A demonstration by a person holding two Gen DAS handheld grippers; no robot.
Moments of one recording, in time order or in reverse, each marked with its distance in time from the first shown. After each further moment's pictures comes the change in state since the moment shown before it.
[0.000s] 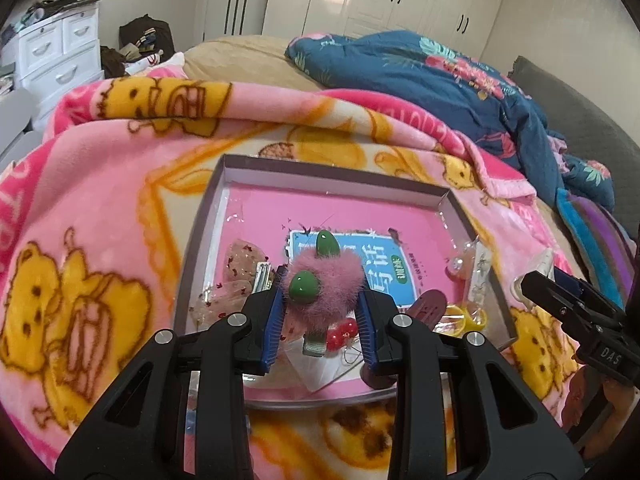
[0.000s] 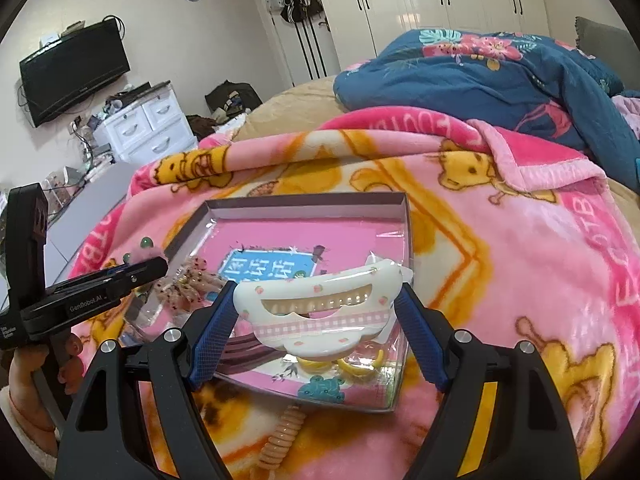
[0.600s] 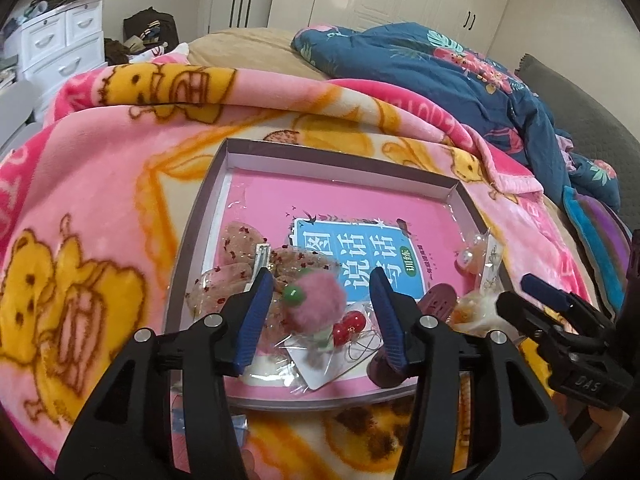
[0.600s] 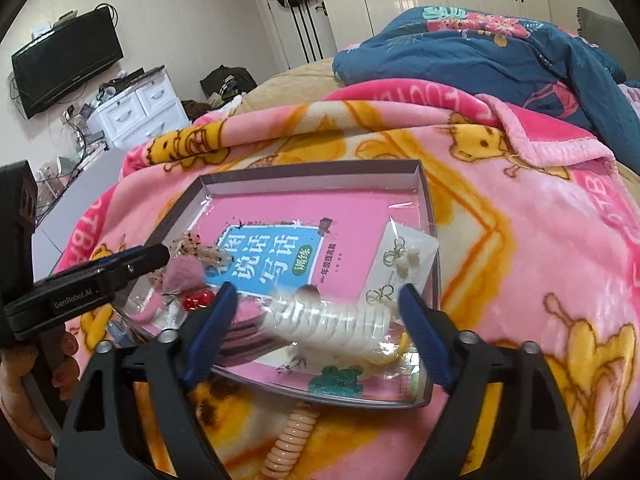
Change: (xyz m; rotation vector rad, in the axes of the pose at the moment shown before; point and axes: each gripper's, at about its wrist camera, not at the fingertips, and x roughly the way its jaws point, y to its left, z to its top) left arm 0.005 0.003 -0.007 -0.017 0.010 0.015; right arm 0.022 0.011 -0.016 0.012 0.038 -0.010
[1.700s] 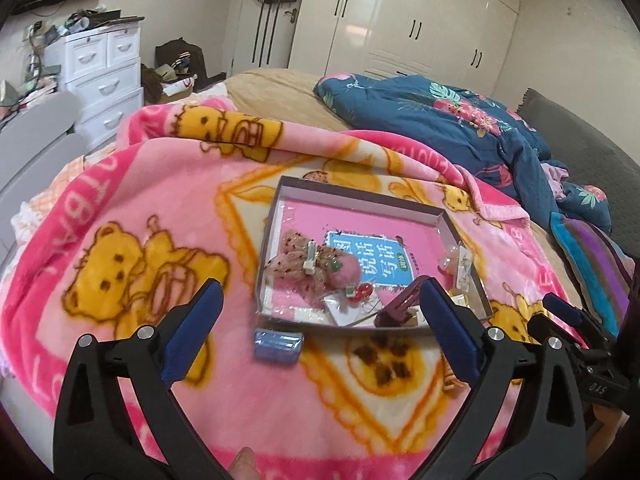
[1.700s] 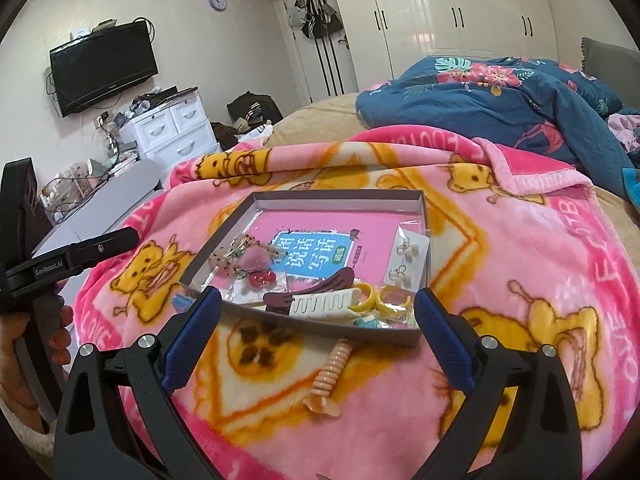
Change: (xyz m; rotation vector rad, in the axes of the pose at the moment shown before) left arm -0.121 0.018 -0.031 -0.036 -0.140 0.053; right arm -0.101 0.032 -0.032 -0.070 -0.107 0.046
